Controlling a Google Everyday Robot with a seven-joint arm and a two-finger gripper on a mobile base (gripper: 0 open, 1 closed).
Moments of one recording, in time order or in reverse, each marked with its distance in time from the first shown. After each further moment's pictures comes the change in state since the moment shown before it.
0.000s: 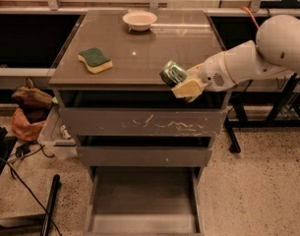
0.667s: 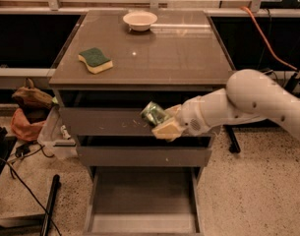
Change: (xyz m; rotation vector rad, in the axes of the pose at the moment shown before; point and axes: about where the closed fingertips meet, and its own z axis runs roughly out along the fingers) arm 0.058 0.076 0.079 -0.091 0.005 0.000
